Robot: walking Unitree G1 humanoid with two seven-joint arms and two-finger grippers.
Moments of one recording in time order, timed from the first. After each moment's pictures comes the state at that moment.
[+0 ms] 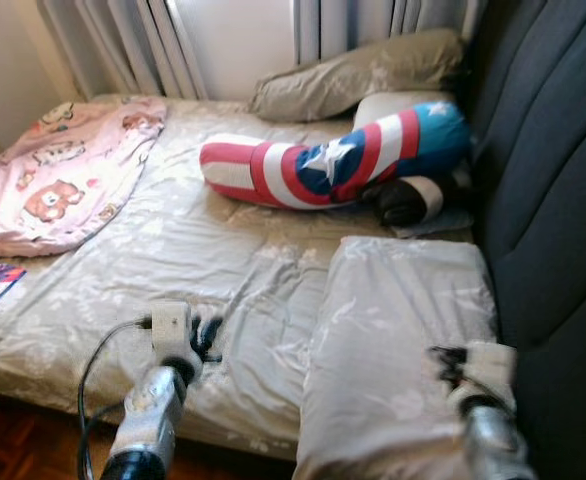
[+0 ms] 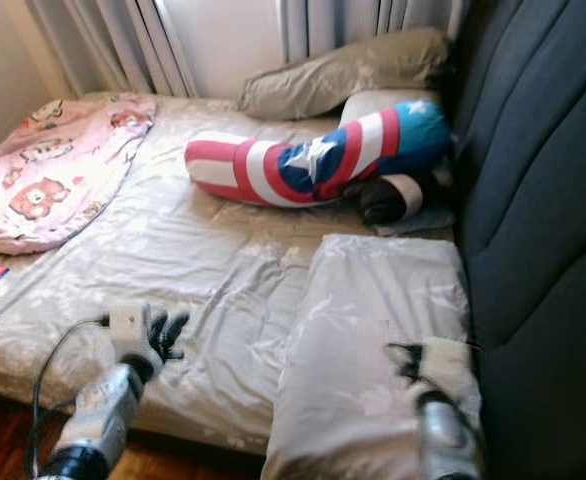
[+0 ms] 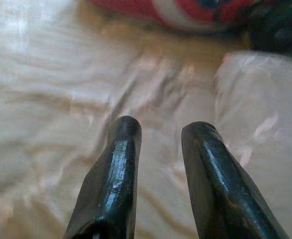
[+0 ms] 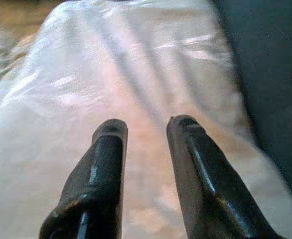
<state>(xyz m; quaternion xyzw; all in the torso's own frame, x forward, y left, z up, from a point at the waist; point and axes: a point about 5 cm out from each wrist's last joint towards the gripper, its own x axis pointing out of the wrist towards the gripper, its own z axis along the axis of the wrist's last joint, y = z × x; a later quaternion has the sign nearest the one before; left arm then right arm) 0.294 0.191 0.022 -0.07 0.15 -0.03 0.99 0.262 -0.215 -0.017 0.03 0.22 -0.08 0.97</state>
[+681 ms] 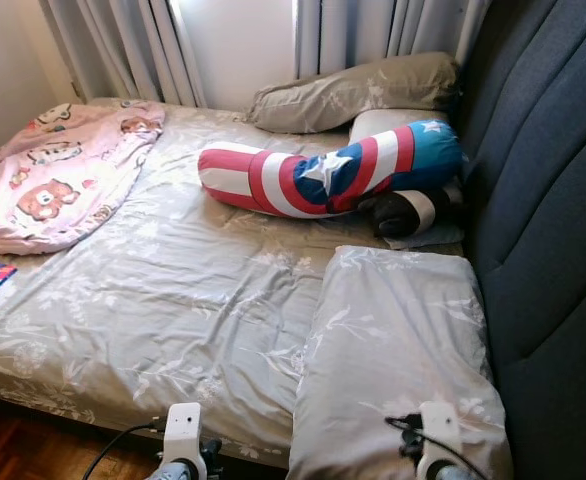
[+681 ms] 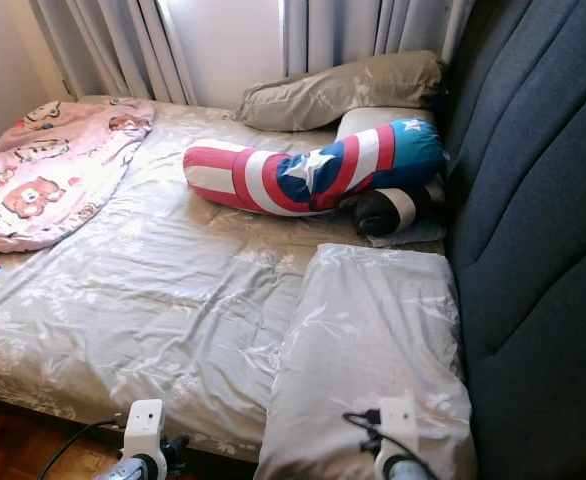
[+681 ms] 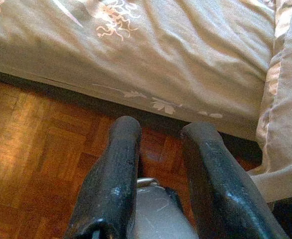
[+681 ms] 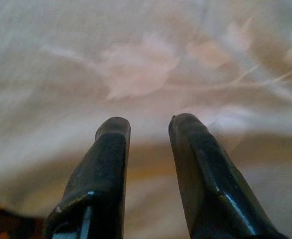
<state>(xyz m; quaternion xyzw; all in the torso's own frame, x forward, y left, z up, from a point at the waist) 0.212 0.182 -0.067 -0.04 0.40 0.01 0.92 0.195 -0.177 -0.077 0.01 0.41 -0.02 0.91</state>
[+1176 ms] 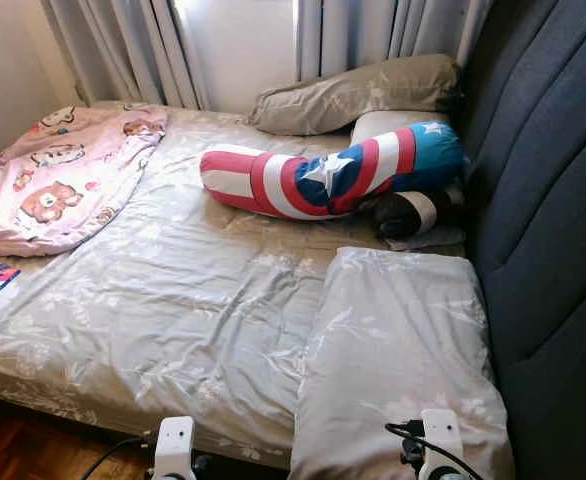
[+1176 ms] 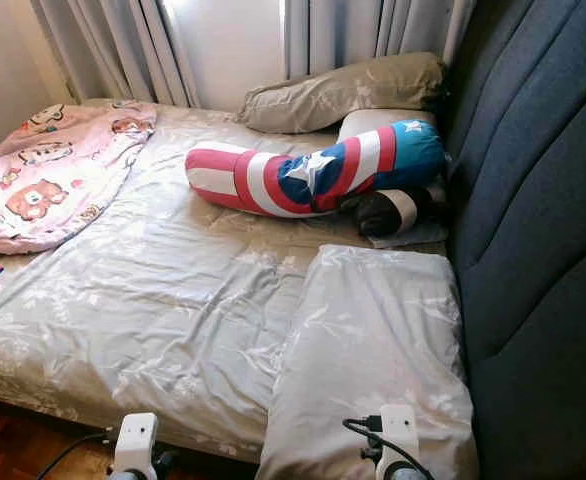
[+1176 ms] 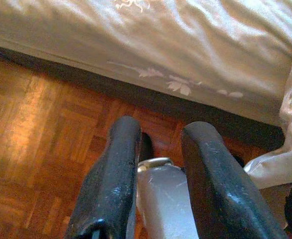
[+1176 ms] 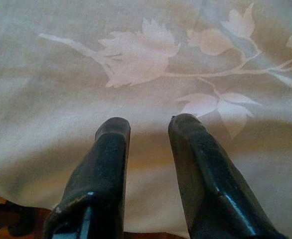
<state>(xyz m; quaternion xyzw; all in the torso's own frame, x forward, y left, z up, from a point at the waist) 0.196 0.193 -0.076 -0.03 0.43 0.02 0.90 0.192 -0.181 -0.078 0.01 0.41 -0.03 0.91</state>
